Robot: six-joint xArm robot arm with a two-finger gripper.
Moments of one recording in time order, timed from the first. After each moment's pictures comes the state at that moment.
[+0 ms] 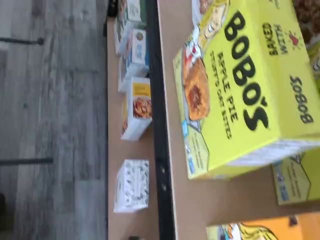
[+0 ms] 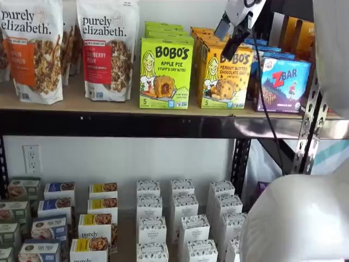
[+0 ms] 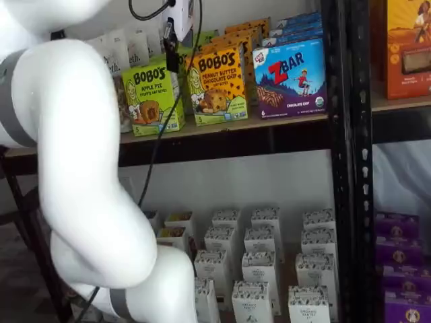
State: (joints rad) arm -0.12 -0.46 -1.34 0.38 1.54 -1.60
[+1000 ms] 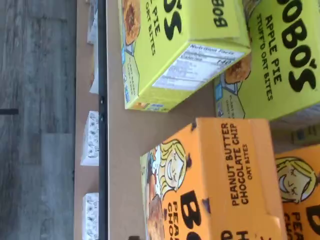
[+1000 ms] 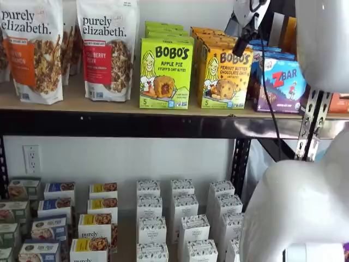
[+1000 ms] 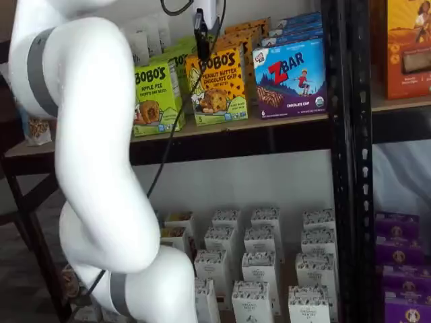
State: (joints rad) arm -0.18 -0.29 -1.47 0.30 1.48 -1.69
